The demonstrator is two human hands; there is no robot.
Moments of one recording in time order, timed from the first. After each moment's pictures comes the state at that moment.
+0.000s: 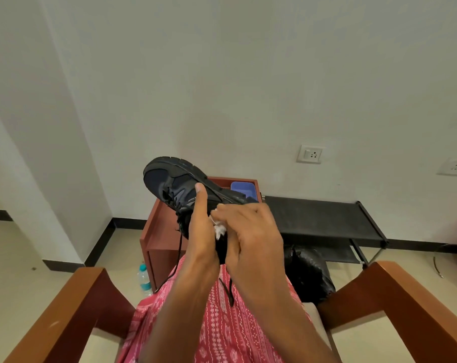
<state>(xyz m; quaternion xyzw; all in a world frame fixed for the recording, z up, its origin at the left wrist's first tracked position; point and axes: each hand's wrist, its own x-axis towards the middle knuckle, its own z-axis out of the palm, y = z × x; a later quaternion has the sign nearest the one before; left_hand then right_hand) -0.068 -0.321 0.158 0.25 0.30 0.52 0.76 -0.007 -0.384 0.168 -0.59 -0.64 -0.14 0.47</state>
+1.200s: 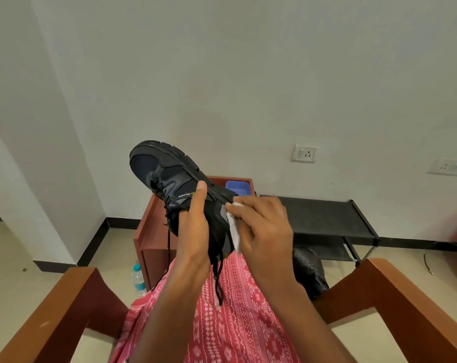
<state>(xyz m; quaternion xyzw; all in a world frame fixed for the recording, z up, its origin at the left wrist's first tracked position) -0.071 -0.323 0.161 0.30 0.36 0.57 0.67 0.038 -0.364 0.146 -0.55 -0.65 -0.18 0.49</state>
